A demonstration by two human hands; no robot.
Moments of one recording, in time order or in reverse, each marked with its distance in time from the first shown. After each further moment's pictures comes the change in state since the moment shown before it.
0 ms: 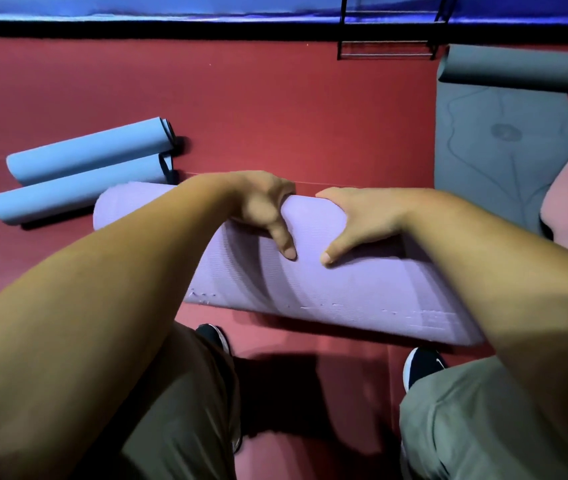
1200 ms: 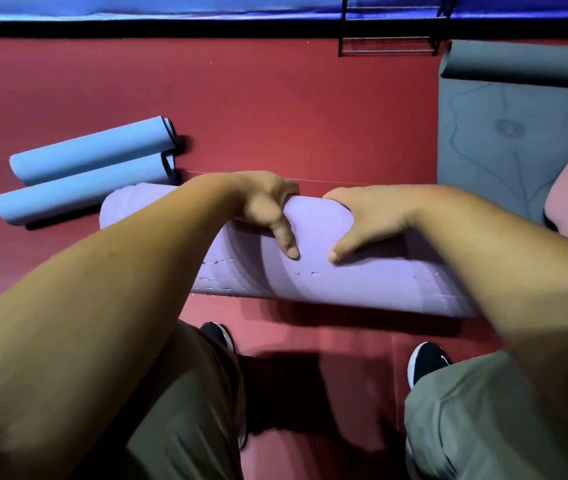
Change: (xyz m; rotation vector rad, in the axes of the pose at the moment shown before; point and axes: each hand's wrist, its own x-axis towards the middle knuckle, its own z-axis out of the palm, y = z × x) left_hand 0.000 -0.006 0.004 -0.057 -0.014 0.015; right_hand -0.007 -0.005 0.000 -0.003 -0.023 0.008
